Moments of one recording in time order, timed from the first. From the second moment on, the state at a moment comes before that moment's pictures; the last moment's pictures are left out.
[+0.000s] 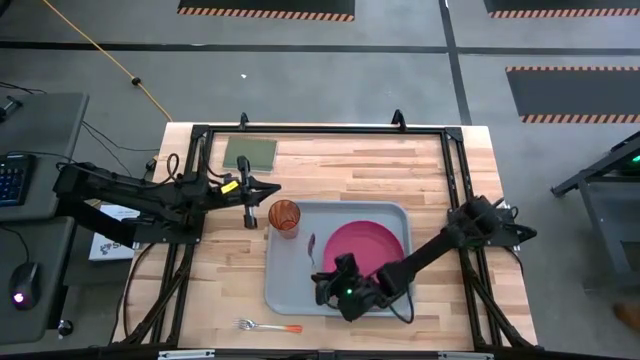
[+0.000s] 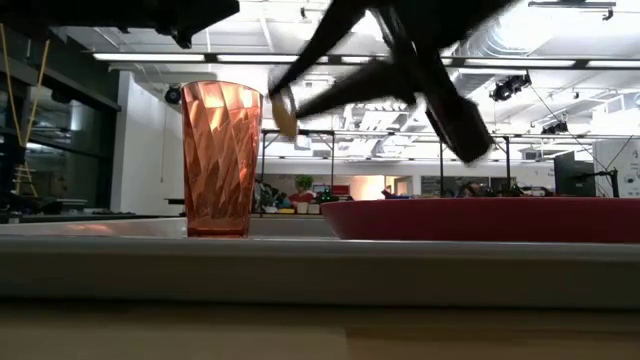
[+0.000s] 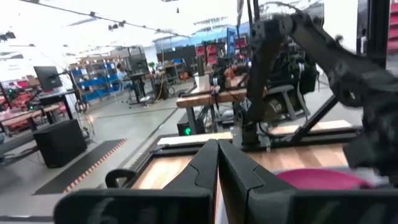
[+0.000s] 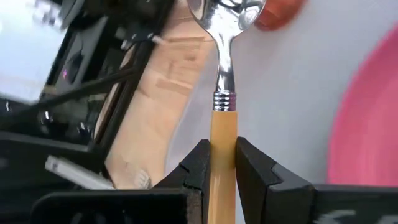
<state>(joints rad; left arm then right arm) -0.07 0.84 0.39 0.58 -0.24 0.21 0.56 2.02 1.28 0.05 0.74 1.50</state>
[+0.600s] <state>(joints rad) -0.07 0.84 0.39 0.58 -0.24 0.21 0.54 2.09 1.28 0.08 0.77 1.65</state>
